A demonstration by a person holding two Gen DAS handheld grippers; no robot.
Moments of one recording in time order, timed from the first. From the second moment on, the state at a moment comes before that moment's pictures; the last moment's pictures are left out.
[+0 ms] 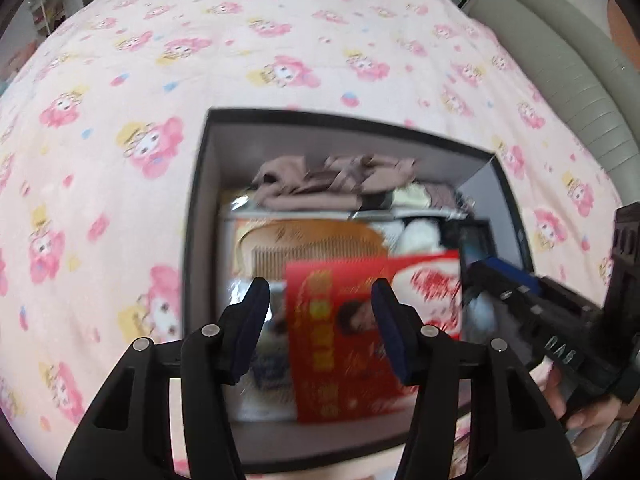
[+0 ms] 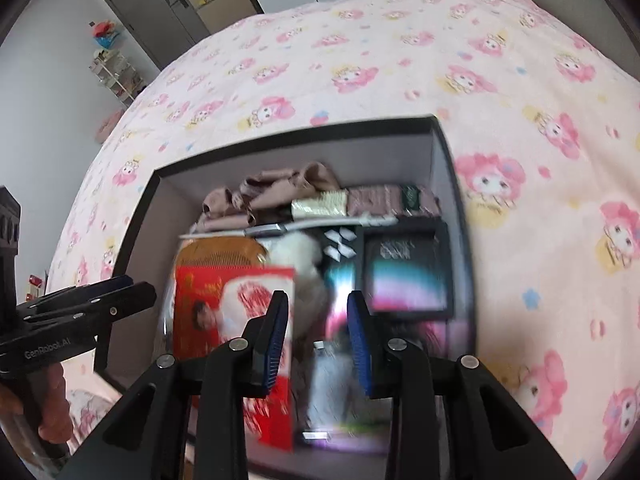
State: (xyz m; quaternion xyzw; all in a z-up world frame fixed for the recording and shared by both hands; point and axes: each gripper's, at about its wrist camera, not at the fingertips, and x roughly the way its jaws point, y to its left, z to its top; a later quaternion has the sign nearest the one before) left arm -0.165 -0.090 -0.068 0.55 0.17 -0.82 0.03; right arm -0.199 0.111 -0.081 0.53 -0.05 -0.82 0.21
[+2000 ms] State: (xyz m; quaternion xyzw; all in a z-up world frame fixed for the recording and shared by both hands) left arm -0.195 -0.056 -0.119 0.61 0.18 -0.77 -0.03; right arm -0.191 0.121 -0.114 0.60 -0.10 -0.76 0.22
